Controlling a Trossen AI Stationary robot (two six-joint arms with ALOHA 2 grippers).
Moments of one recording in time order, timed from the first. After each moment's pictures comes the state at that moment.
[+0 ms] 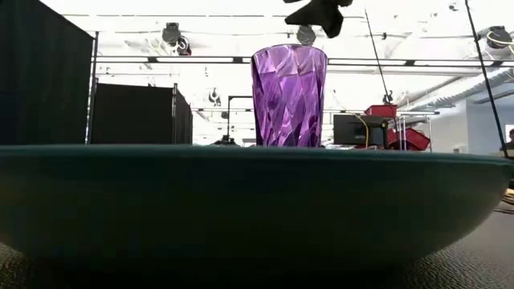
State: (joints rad) left arm -0.76 1.04 1.40 -1.41 -1.19 -0.54; right arm -0.01 1.35 1.23 -0.42 0.03 0.20
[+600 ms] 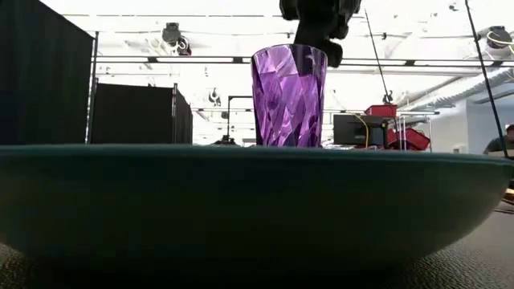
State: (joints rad) left arm -0.76 1.05 1.33 -1.41 -1.18 -0.54; right arm 0.00 1.63 1.41 -0.79 0.02 0.30
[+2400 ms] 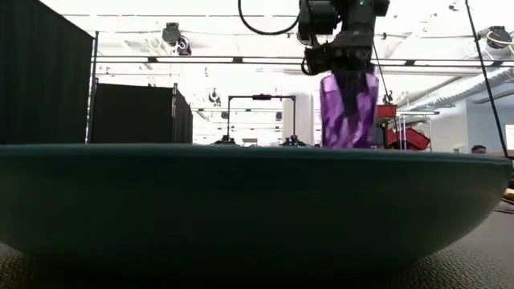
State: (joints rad) left arm -0.76 1.05 1.33 -1.39 -1.13 -0.54; right arm -0.25 1.63 1.35 -1.08 -0.13 0.11
